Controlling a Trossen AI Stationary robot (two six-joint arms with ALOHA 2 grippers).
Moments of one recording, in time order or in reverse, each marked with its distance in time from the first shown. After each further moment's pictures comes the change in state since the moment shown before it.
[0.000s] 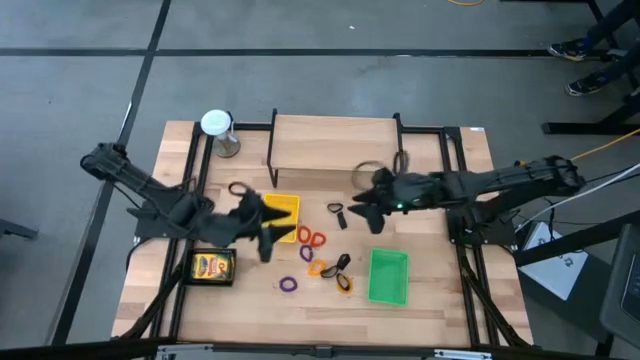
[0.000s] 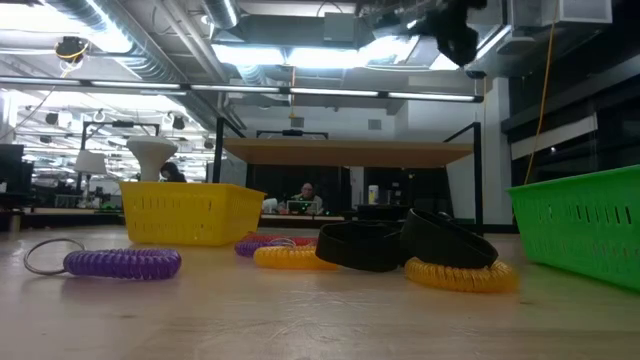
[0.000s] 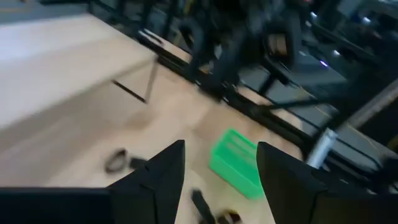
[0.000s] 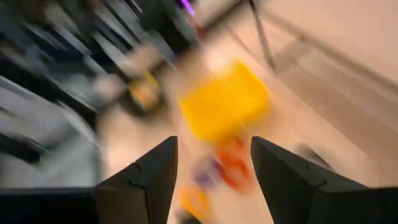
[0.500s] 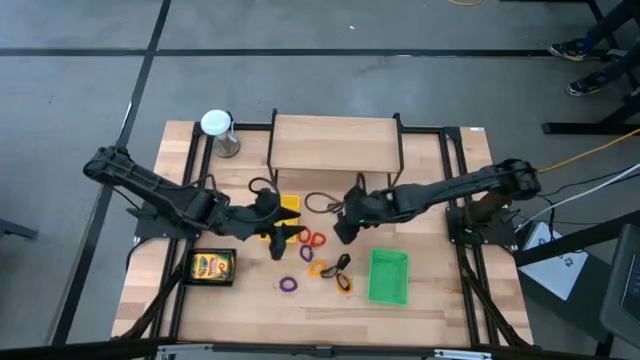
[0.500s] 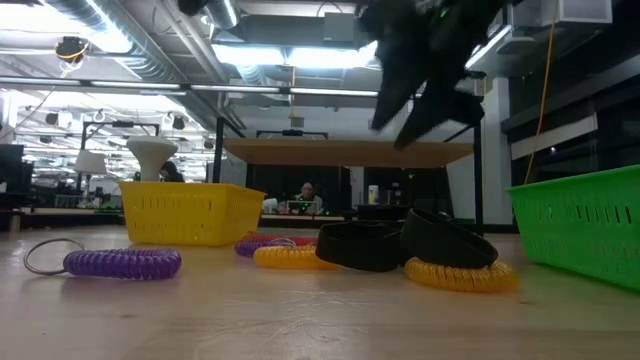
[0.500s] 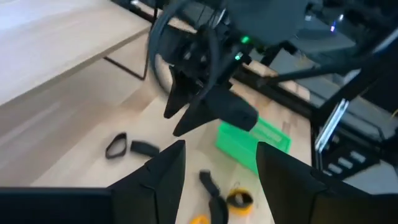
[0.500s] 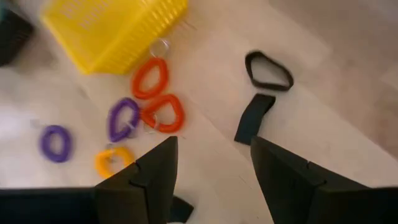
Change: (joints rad) left arm 0.103 0.055 -0.001 -0.014 0.182 0.046; right arm 0.000 0.402 0.155 -0.249 0.007 0.239
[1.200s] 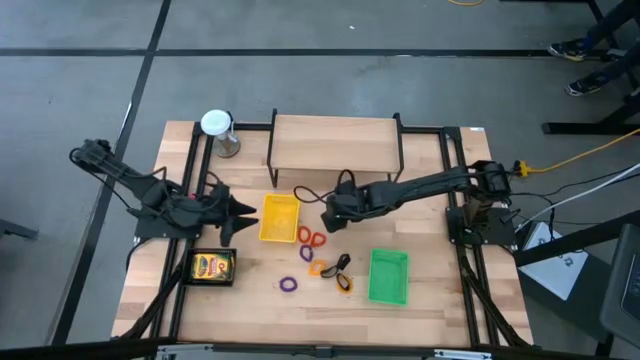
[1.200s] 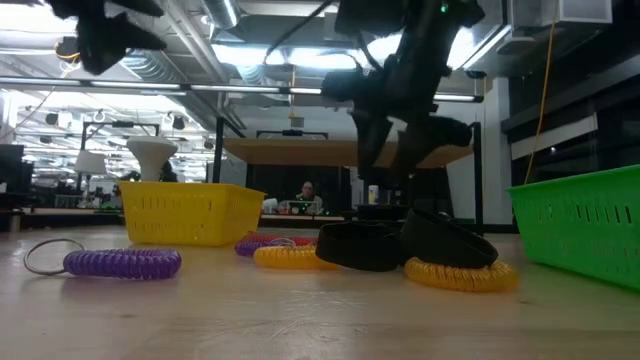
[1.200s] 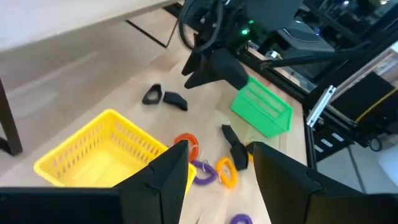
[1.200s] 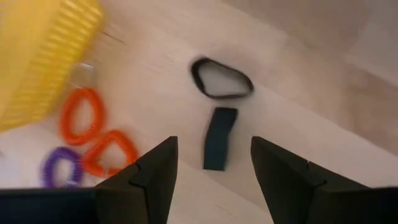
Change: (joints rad) left arm -0.117 -0.598 -0.499 -0.066 -0.044 -0.131; right arm -0.073 0.208 0.159 -0.172 0.025 0.180
